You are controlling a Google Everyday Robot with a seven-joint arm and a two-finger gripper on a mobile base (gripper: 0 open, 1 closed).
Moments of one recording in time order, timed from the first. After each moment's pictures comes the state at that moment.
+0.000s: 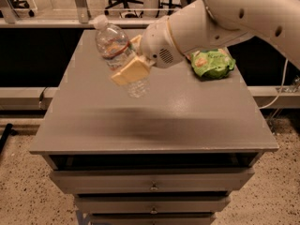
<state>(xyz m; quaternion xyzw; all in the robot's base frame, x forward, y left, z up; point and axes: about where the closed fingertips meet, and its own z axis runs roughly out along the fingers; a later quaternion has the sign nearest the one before) 0.527 0.053 0.959 -0.60 0.63 0.27 0.40</state>
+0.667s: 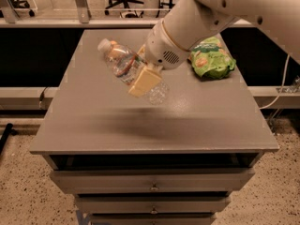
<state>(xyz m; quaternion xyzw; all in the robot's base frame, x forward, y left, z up) 0.522 0.016 0.927 -0.67 0.66 0.18 0.28</state>
